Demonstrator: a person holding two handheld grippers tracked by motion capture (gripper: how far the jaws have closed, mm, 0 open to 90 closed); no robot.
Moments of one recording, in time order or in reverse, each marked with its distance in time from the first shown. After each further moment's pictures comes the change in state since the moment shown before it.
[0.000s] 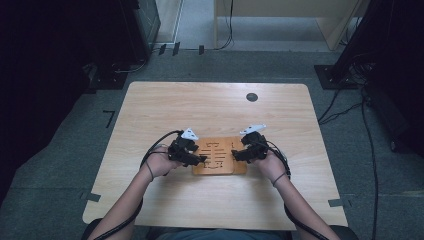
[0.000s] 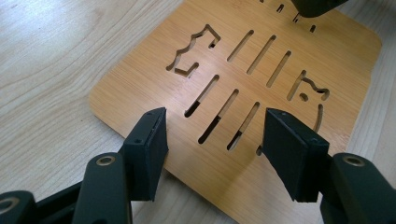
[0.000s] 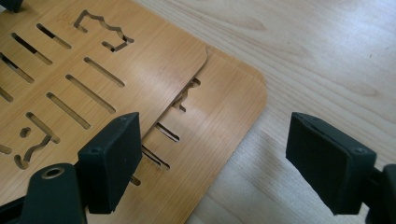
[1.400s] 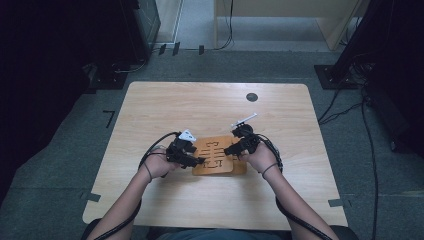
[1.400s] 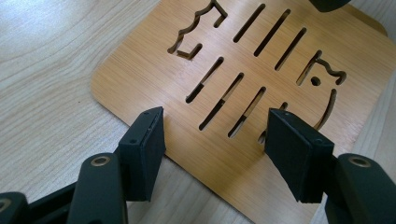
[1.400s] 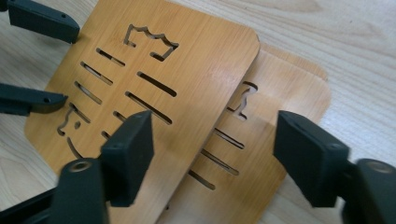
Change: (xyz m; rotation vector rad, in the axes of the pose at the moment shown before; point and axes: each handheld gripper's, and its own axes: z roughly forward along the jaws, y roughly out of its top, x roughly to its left) left arm 0.004 -0.009 0.001 0.006 -0.016 -0.029; right arm 0.016 0.038 -0.002 0.206 0.113 0.183
